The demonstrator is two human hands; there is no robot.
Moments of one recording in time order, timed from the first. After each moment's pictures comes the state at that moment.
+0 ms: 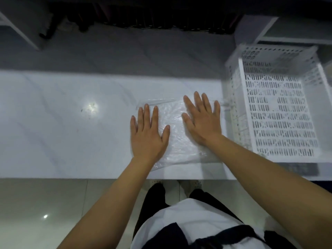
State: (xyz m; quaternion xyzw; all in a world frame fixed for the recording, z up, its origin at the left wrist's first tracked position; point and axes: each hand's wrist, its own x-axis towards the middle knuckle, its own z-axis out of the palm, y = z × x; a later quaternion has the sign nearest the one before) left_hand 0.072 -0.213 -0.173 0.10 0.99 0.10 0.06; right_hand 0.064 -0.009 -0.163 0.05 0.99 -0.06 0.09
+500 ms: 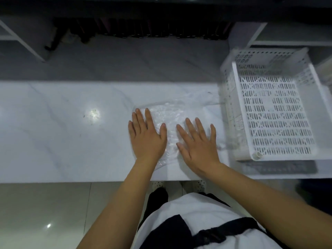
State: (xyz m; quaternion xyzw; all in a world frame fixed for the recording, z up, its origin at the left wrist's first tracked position) left_hand 0.069 -0.205 -0.171 0.01 0.99 0.12 0.07; right_hand 0.140 -0.044 -0.138 0.00 0.99 -0.05 0.14
